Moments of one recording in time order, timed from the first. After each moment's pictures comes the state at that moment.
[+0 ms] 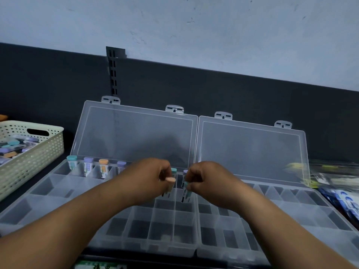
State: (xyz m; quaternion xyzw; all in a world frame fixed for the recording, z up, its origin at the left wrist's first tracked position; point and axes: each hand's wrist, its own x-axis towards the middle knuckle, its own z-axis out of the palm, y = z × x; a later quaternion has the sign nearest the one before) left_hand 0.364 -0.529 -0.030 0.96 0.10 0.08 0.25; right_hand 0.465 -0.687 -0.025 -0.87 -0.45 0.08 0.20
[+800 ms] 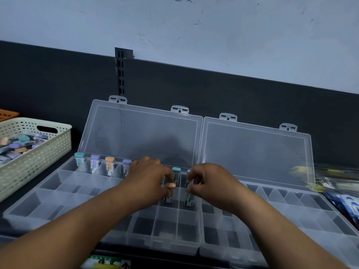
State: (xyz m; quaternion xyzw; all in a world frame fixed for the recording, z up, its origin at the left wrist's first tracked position) left_hand 0.368 -0.525 -0.054 0.98 0.12 0.11 0.09; right_hand 0.463 -0.684 -0.030 -0.87 -0.44 0.06 0.19
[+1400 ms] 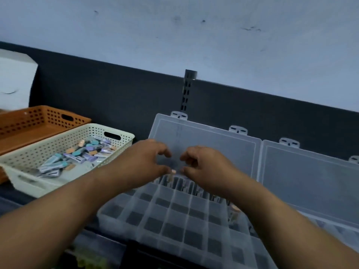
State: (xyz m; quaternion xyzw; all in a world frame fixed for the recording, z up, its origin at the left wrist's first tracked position) left_hand 0.271 -0.398 -0.003 0.95 0.17 0.20 0.18; right_hand 0.389 -0.541 0.017 -0.81 -0.55 -0.02 0.18
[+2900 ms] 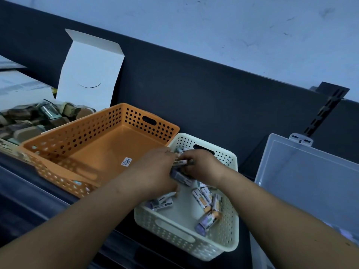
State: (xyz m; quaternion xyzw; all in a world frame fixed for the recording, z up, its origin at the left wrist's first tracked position) left_hand 0.143 -0.153 -0.037 0.95 0.24 0.10 0.19; right_hand 0.302 -0.215 -0.050 -0.81 -0.53 0.15 0.19
